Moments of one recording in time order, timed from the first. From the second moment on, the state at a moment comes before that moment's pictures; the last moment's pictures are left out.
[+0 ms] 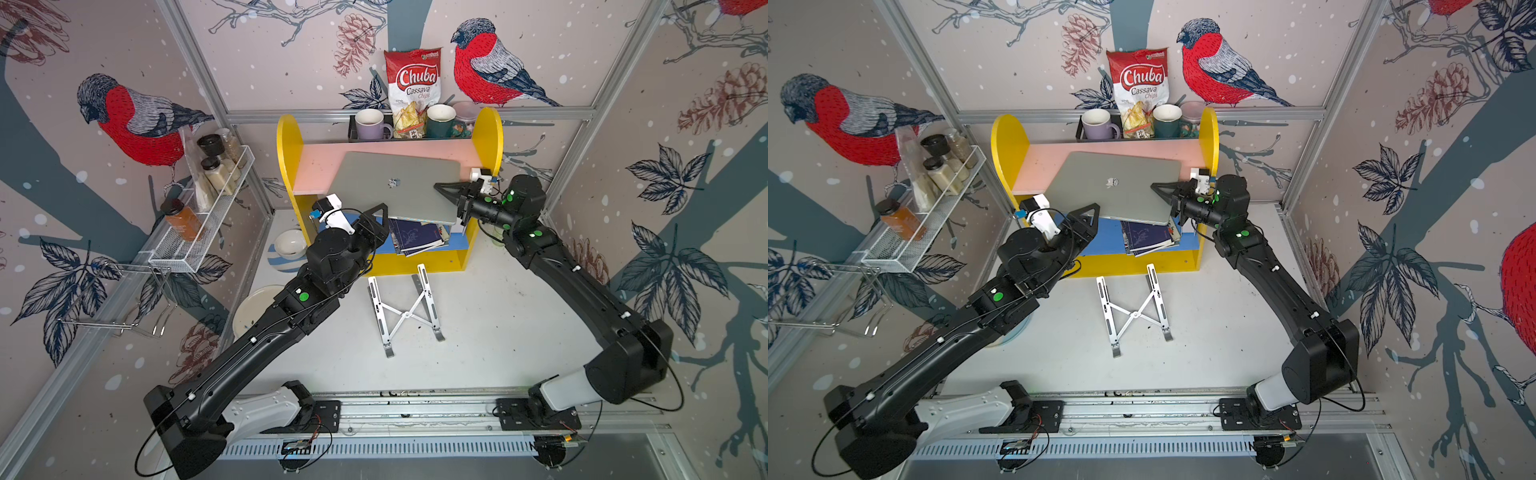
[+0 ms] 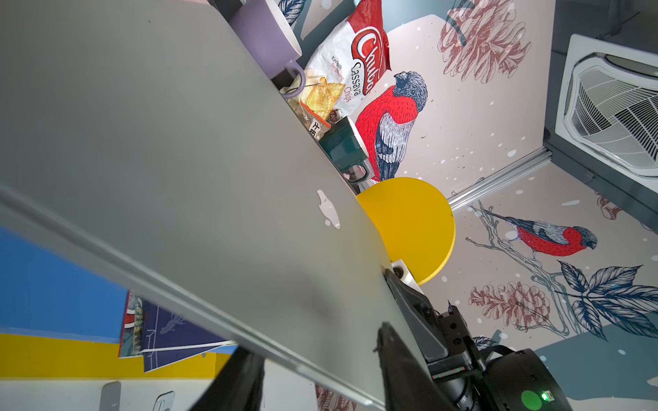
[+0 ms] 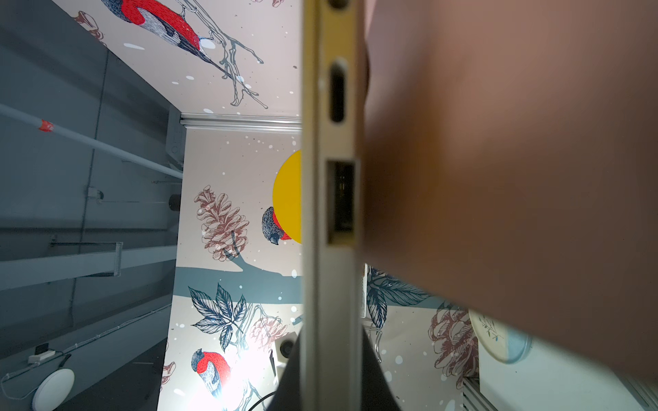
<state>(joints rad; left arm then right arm) -0.75 1.11 1.20 -0.07 -0.34 -0.98 0.43 1.49 1.43 0.13 -0.66 1.52</state>
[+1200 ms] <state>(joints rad) -0.75 1.18 1.17 0.11 -0.34 -1.22 0.44 1.50 1.42 0.15 -0.65 1.55</state>
